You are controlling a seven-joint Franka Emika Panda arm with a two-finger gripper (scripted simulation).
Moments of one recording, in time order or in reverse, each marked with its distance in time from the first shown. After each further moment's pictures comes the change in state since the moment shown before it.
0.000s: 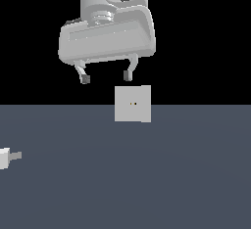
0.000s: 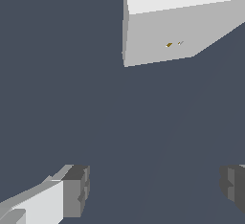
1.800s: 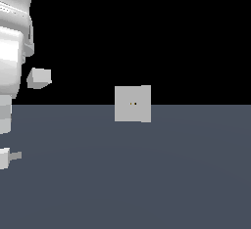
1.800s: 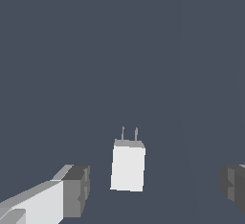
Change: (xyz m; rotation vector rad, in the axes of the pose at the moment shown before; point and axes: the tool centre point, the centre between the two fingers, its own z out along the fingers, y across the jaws) arm -0.102 -0.127 0.076 -0.009 0.008 0.571
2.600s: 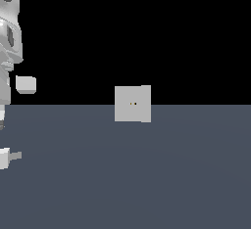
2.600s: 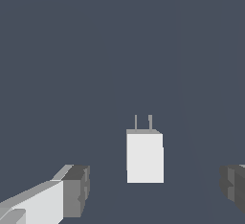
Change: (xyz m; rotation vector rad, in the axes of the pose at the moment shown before) arm -0.015 -0.014 0.011 0.000 0.001 0.069
